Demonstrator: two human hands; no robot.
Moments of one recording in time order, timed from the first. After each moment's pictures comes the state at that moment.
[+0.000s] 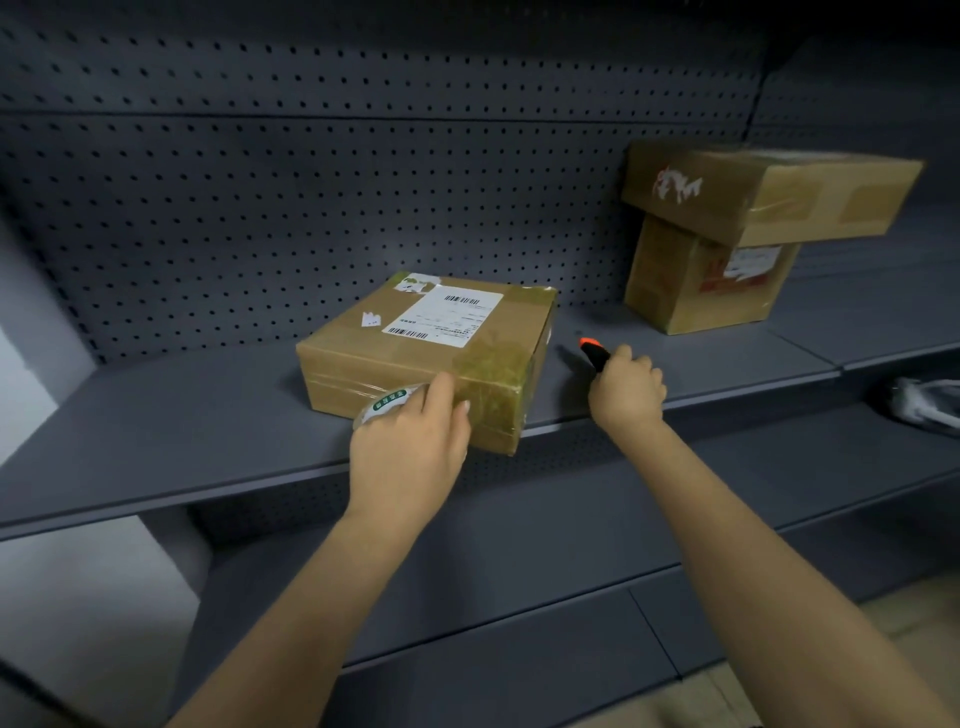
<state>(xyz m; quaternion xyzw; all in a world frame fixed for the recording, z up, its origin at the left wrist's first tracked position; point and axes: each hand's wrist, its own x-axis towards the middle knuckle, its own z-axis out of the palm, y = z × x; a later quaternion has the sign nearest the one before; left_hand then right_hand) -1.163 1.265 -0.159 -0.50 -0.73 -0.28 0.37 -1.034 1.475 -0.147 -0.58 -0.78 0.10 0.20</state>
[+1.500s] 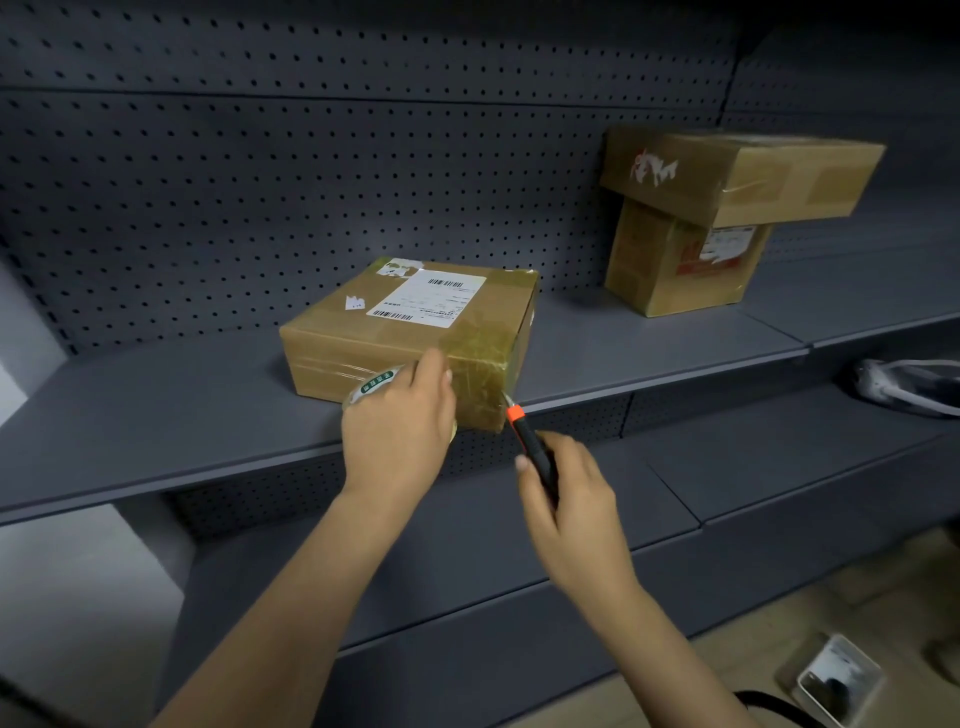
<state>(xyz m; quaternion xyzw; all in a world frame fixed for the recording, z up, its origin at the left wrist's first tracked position) -1.155 1.267 -0.155 -0.48 -0.75 -0.28 0.36 -0.985 1.314 -0.204 -0.33 -0.81 0.25 0.43</state>
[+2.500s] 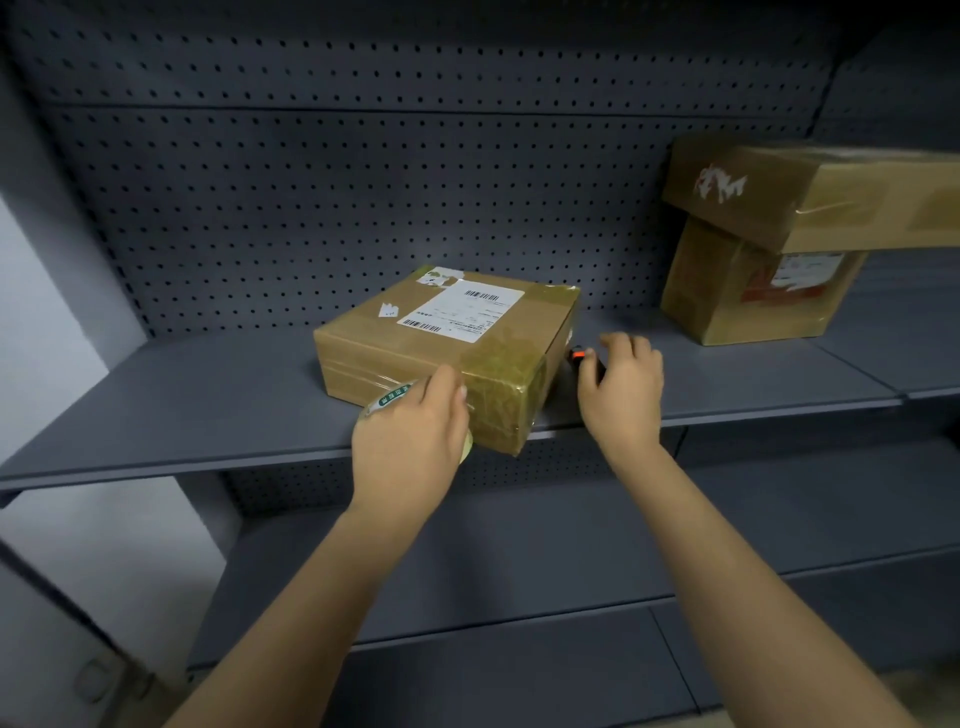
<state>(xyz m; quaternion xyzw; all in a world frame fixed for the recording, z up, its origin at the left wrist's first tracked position) -1.145 1.273 -0.154 -0.44 -0.78 -0.27 0.36 -1.040 1.469 -0.162 -0.40 -0.80 0.10 0.43</state>
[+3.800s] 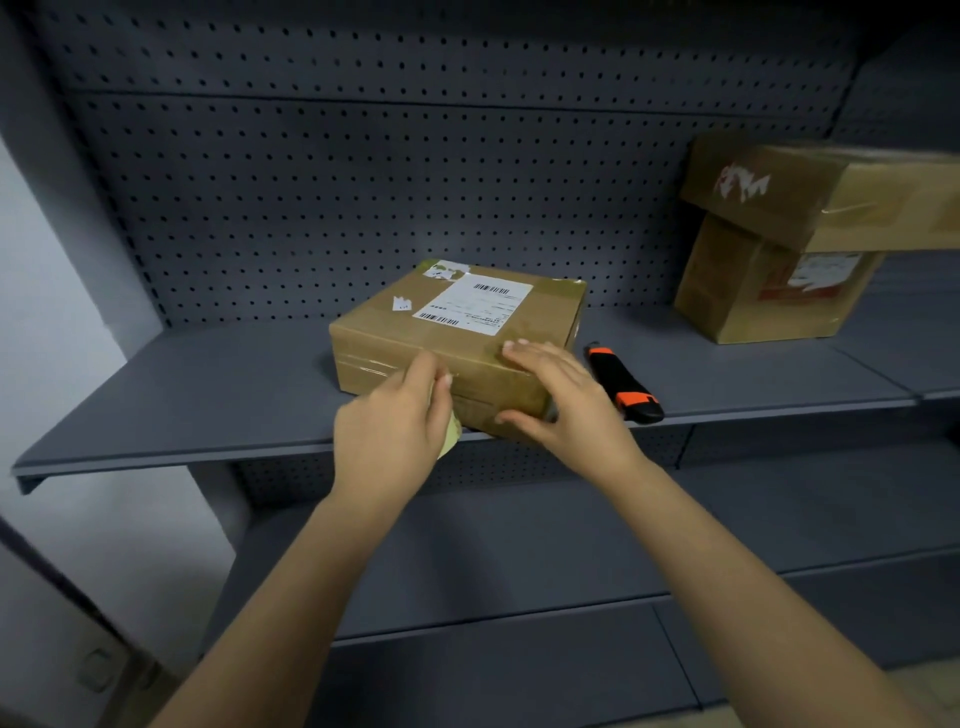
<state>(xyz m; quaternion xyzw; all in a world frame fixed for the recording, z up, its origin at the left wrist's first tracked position) -1.172 1.245 -0.153 -0.44 -0.79 -0.33 0.28 -1.050 1.419 -0.162 -0.05 -0.92 0.14 0.37</state>
